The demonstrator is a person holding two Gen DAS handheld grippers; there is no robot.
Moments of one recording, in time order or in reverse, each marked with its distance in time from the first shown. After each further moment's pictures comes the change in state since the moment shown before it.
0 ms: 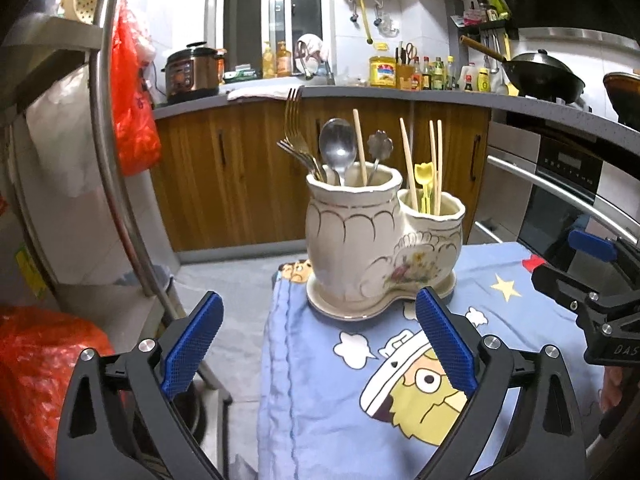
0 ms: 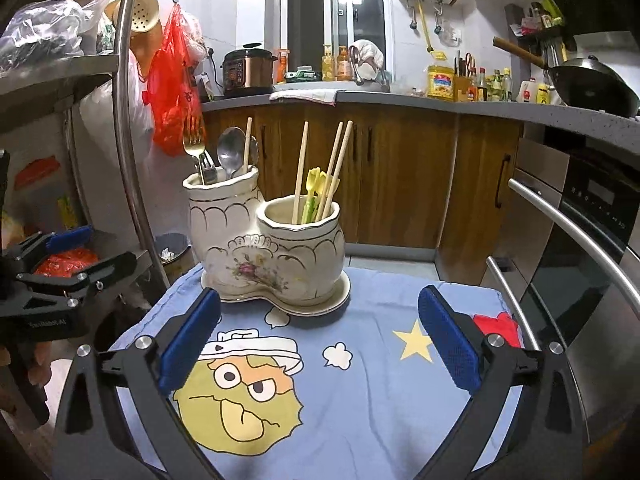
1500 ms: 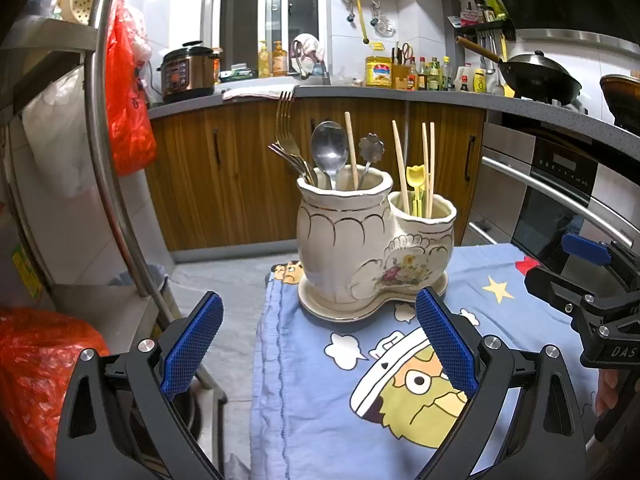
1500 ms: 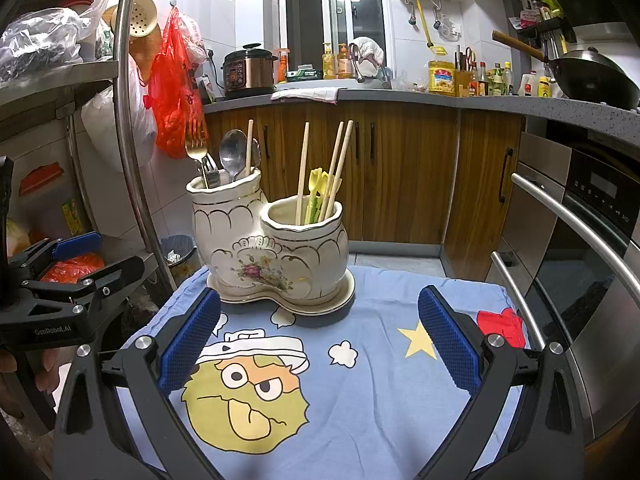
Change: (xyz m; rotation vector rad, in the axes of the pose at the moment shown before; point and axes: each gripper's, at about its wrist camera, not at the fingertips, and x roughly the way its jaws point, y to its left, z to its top) left arm -0.003 -0.005 0.004 0.002 -0.003 -0.011; right arm 0.000 0.000 0.000 0.018 0.005 0.017
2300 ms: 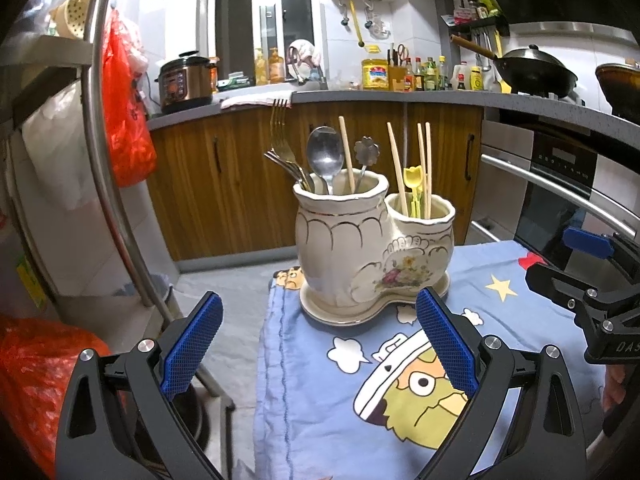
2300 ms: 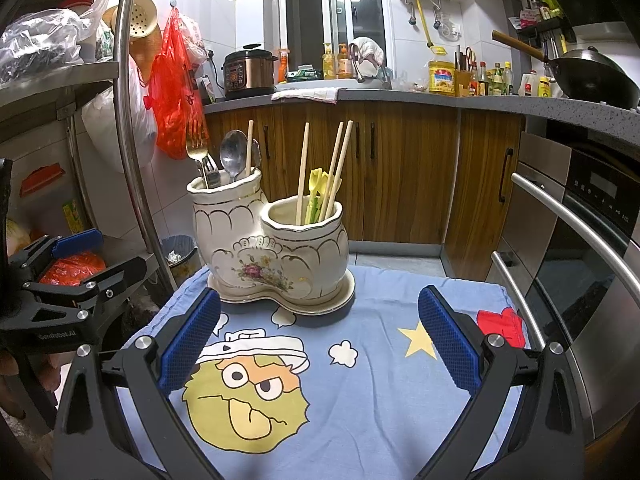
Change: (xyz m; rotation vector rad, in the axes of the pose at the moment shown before) left arm -0.001 -0.005 0.000 0.036 -0.015 0.008; right arm 0.000 0.000 0.000 0.002 0.002 0.000
